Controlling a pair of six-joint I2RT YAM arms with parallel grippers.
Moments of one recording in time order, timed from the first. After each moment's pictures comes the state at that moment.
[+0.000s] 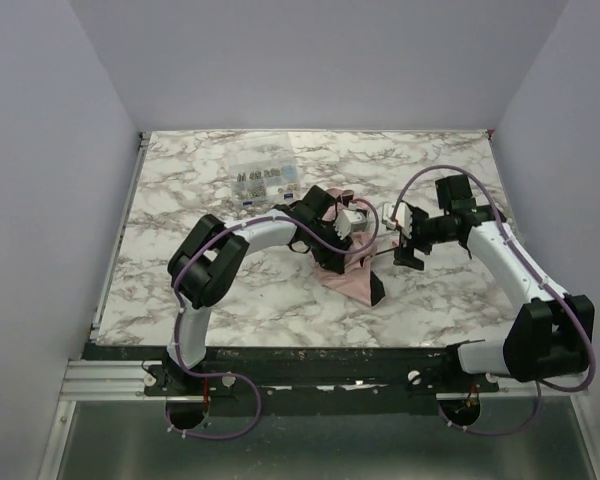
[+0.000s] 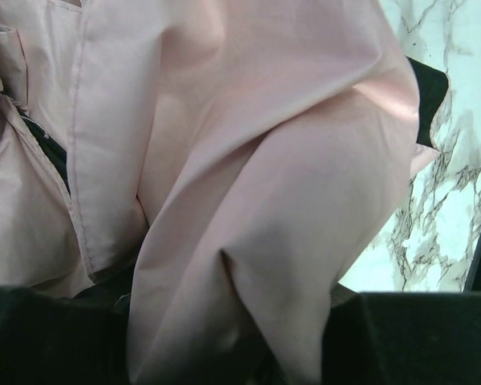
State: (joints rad) left arm -0.71 2.02 1.33 -0.32 0.64 0.24; right arm 0.17 1.32 0.99 -0.78 -0.66 -1.21
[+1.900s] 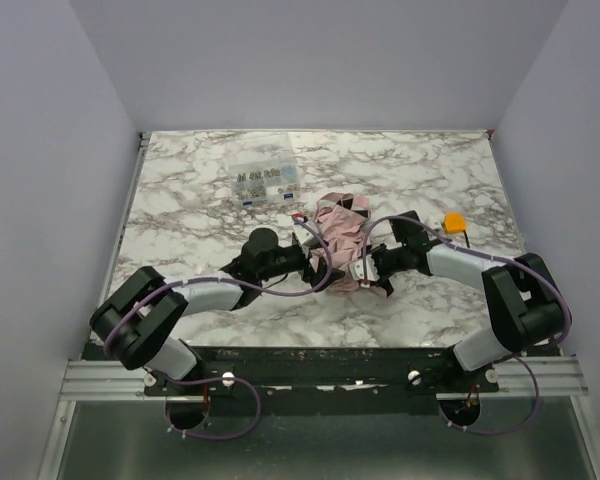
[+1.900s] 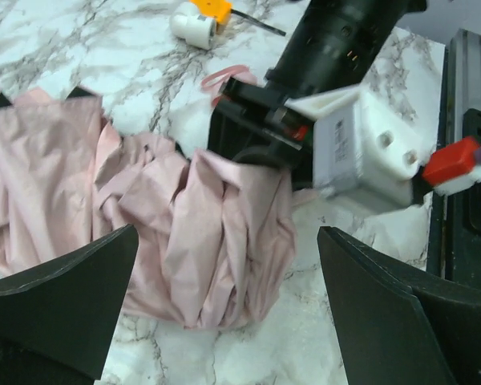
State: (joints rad) left arm -0.75 1.46 0.60 0.70 0.49 -0.07; right arm 0.38 1.55 0.70 -0.21 -0.67 -1.59
